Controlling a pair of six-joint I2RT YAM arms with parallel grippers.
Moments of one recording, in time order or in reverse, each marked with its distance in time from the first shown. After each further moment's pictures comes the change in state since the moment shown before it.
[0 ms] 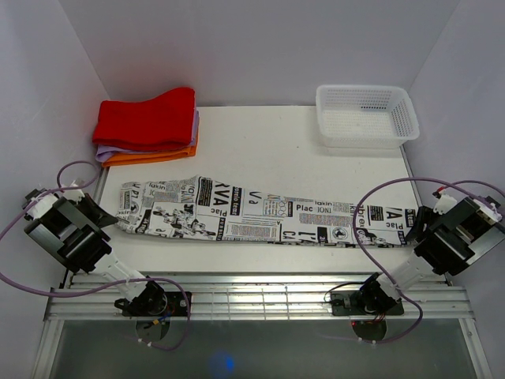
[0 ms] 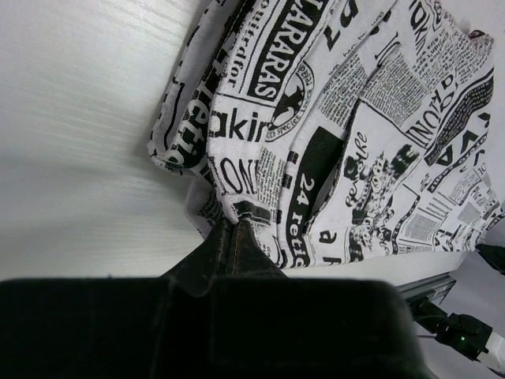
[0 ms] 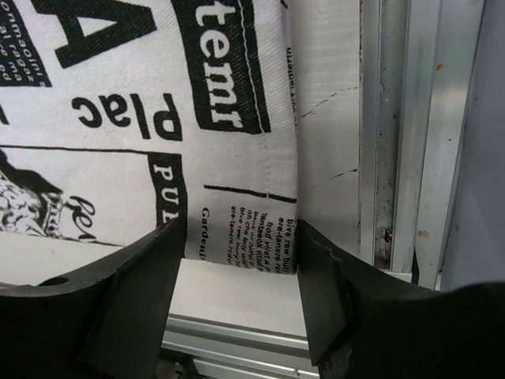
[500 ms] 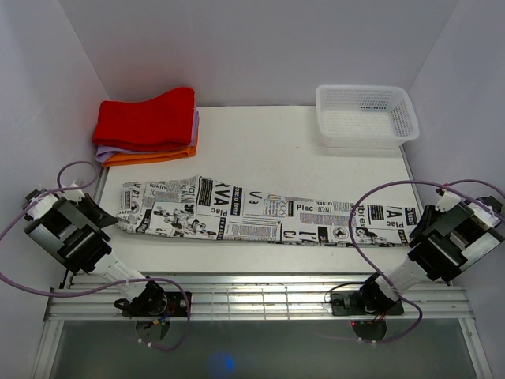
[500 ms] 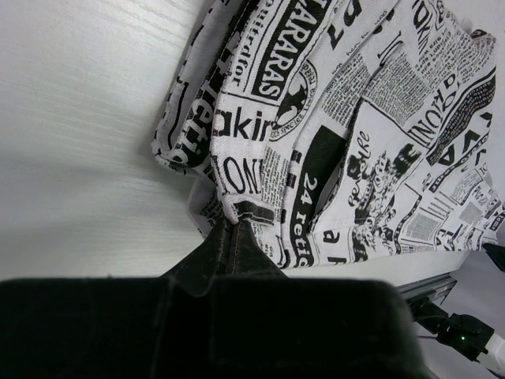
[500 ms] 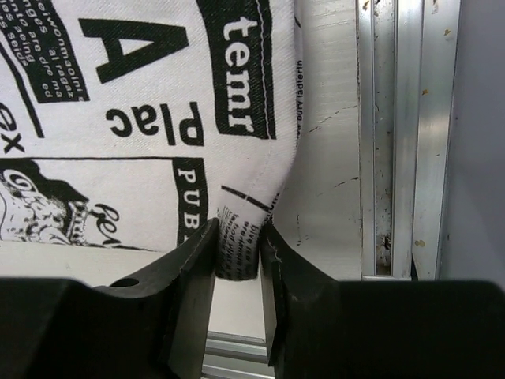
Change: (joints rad) left arm 0.000 0.000 -0.002 0.004 0.001 0.002; right arm 0.001 -0.104 -0.077 0.102 -0.066 0.045
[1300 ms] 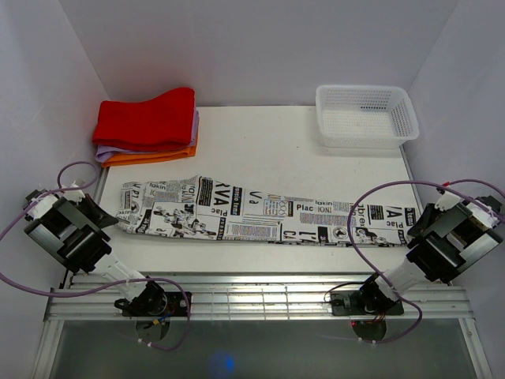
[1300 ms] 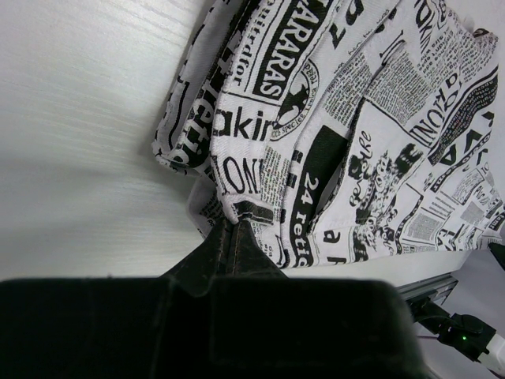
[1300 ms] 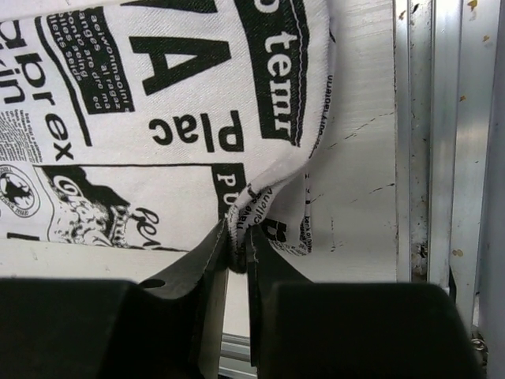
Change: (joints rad) left arm 0.000 0.000 -0.006 0.006 0.000 0.003; right arm 0.004 -0.026 0.007 -0.037 -0.068 0.047
